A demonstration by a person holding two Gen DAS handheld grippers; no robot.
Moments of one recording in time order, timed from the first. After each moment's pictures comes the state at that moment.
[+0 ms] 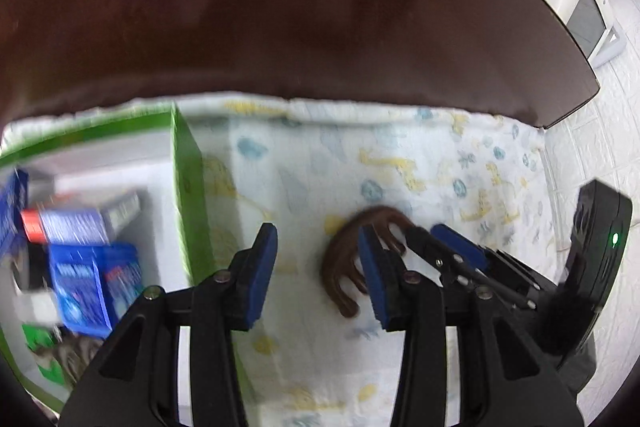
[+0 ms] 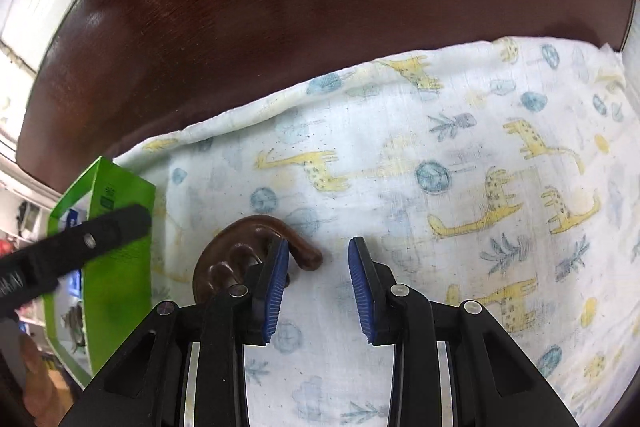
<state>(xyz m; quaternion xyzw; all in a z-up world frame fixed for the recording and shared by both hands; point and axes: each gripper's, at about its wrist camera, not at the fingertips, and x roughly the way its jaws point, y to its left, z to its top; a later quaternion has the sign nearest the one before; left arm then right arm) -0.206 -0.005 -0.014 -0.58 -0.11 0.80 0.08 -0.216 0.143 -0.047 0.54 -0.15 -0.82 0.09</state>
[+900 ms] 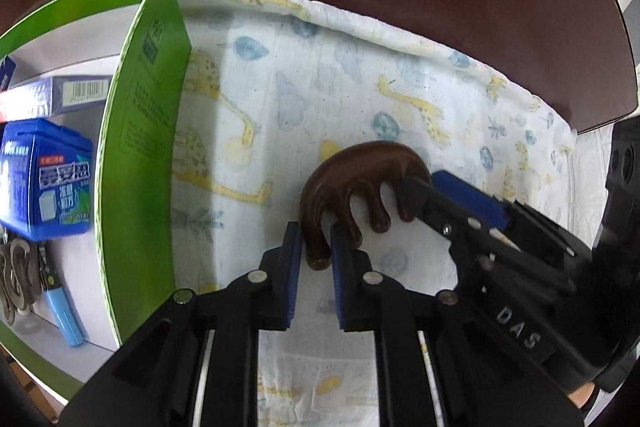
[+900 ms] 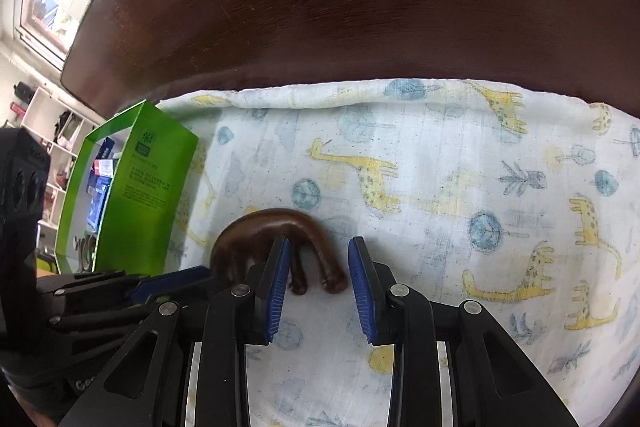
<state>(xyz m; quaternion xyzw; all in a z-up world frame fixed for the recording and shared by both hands) -0.193 0.016 -0.056 -0.63 -0.15 0.76 0.02 -0.246 0.121 -0.059 0.57 -0.06 -0.79 0.23</state>
